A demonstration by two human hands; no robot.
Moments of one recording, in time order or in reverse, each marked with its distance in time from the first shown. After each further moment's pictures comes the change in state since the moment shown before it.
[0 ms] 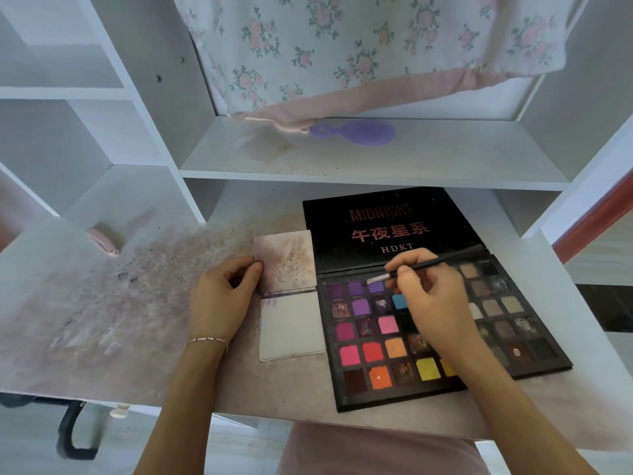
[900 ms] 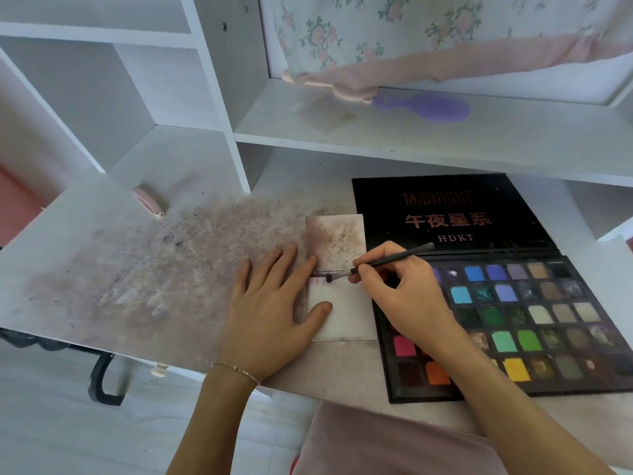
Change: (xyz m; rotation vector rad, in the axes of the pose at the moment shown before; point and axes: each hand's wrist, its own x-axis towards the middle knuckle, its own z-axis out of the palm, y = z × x) left_hand -0.044 -0.015 -0.019 0.581 -0.311 0.232; right_hand 0.004 -0.003 0.073 -0.058 -0.296 -0.022
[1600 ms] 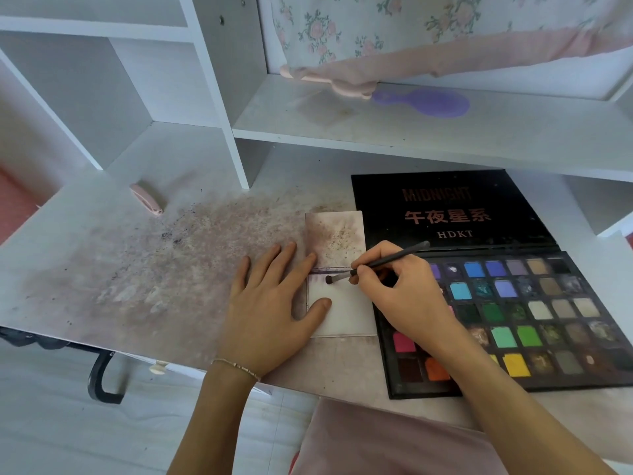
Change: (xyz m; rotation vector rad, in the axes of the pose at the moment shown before) left_hand 0.000 0.002 -0.002 -0.032 0.019 -0.004; right_hand 0.000 0.002 0.000 -0.058 -0.010 0.044
